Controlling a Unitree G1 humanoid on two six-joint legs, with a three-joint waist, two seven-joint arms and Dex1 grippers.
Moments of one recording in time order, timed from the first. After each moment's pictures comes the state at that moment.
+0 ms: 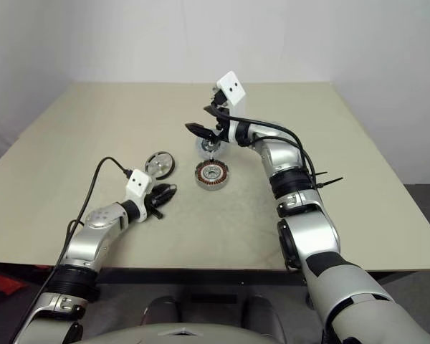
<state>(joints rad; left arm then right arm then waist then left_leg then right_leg) -0.22 0.33 -0.03 0.17 -0.14 0.27 -0.61 -1.00 -0.17 0.04 0.66 0.16 0.25 0.86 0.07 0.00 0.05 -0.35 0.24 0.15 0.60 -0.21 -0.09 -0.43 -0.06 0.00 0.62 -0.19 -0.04</state>
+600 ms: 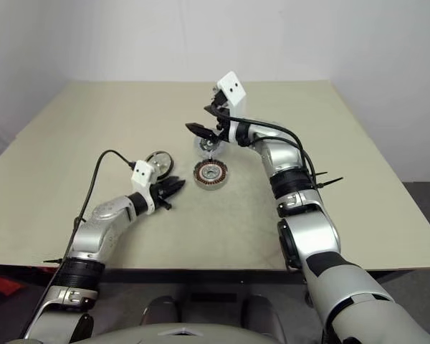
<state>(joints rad) -0.29 0.27 0.01 0.10 -0.27 0.40 -0.60 -1.00 -0.17 0.04 0.67 0.16 0.23 0.85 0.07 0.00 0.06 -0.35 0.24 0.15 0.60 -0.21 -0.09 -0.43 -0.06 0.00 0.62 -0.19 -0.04</state>
